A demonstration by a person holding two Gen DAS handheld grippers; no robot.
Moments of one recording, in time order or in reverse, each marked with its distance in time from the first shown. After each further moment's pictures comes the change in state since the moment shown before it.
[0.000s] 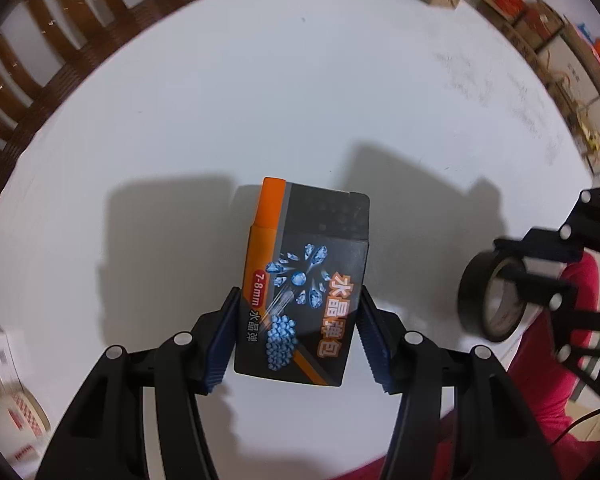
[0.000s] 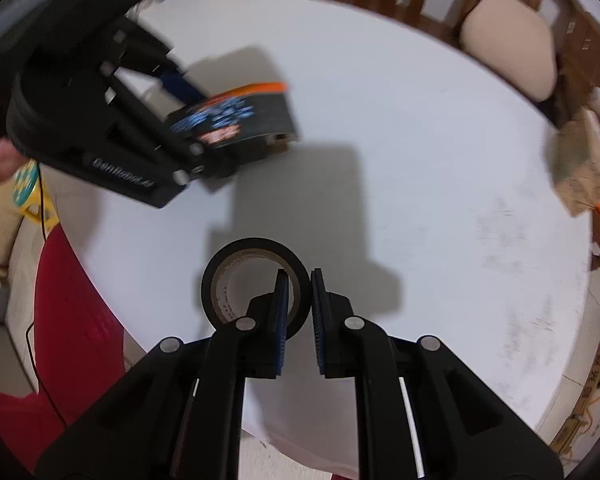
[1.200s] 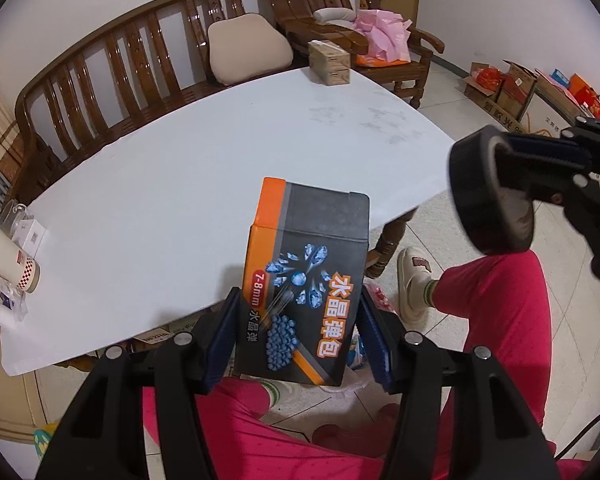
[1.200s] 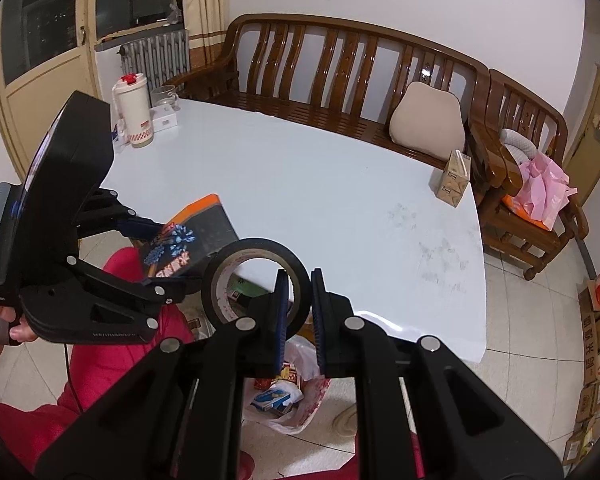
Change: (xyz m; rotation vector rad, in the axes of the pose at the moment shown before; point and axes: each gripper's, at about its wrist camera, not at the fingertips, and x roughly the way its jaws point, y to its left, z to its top) left arm -0.110 -0.182 -0.223 -0.081 -0.427 0.113; right arm -0.191 0.093 -0.171 0.062 -0.404 -0.145
